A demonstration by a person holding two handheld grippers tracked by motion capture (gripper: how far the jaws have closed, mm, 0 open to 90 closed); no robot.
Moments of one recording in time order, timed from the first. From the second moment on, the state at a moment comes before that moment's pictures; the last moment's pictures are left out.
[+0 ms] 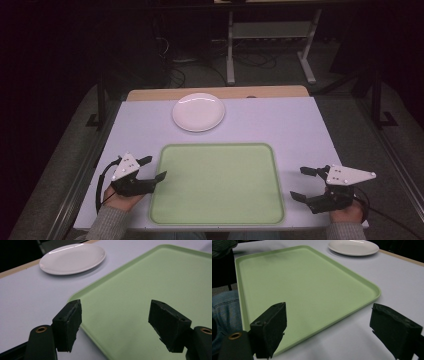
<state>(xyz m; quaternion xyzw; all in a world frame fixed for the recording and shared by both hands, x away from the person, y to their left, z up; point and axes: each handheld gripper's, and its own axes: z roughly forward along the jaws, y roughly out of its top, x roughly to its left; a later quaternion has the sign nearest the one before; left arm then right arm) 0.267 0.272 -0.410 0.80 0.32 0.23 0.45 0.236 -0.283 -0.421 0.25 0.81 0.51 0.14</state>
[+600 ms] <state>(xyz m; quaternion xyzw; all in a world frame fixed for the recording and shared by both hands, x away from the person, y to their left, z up) 0.288 0.256 -0.395 0.81 0.31 0.22 0.45 0.236 -0.284 -0.420 0.25 0.81 0.51 0.14</state>
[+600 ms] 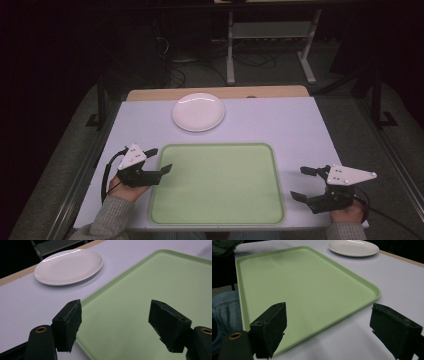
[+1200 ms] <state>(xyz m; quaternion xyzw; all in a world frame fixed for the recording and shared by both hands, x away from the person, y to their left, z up) 0.313 0.235 -0.383 0.82 0.30 0.21 0.44 0.236 -0.284 -0.420 0.25 0.81 0.51 0.14</state>
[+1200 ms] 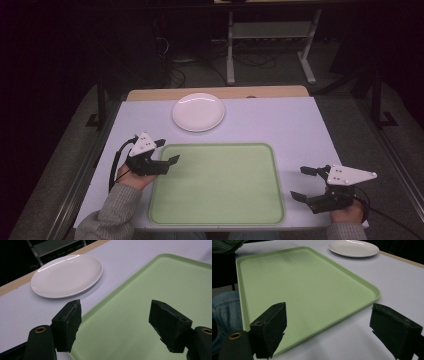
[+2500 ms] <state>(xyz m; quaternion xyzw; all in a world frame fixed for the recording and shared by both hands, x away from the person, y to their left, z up) 0.423 0.200 -0.363 0.79 0.39 0.15 0.44 0.239 -0.284 -0.420 0.24 0.81 0.51 0.14</state>
